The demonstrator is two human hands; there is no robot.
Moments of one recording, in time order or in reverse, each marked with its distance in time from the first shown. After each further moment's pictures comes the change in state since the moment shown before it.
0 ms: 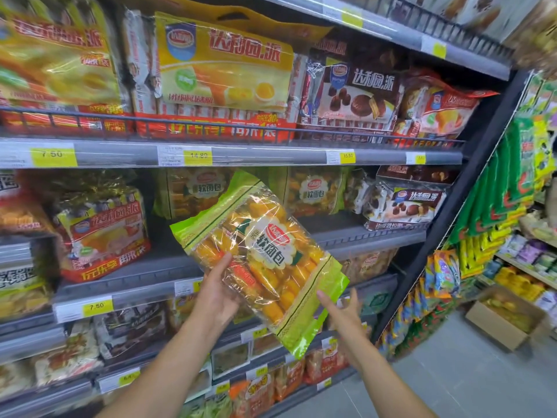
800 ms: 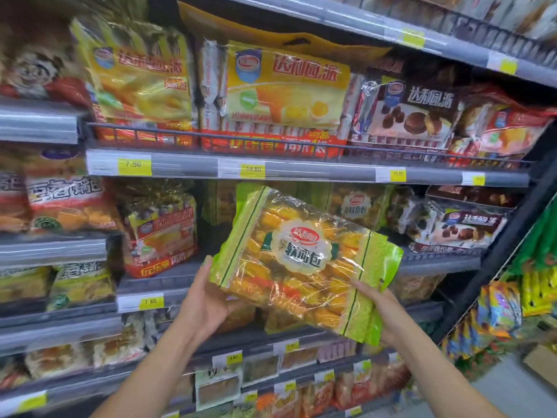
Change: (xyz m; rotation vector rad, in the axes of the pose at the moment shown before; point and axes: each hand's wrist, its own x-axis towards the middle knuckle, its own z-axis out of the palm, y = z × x) left_hand -0.040 0.084 -0.053 0.234 -0.015 0.096; right_hand 0.040 -0.044 0.003 0.247 -0.300 -0.071
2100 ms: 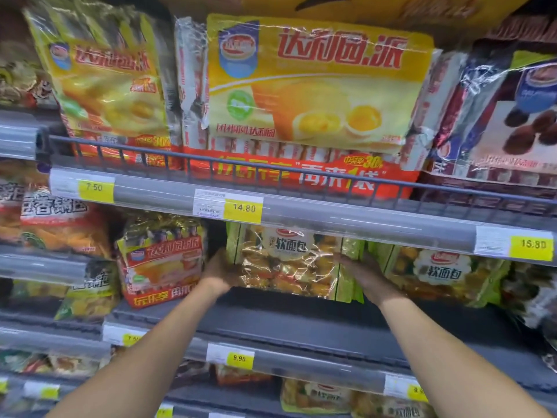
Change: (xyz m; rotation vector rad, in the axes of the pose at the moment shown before) left_hand 0.224 0.036 -0.015 1.107 0.622 0.120; right_hand 0.273 -0.098 0.141 -0.323 -0.307 -0.135
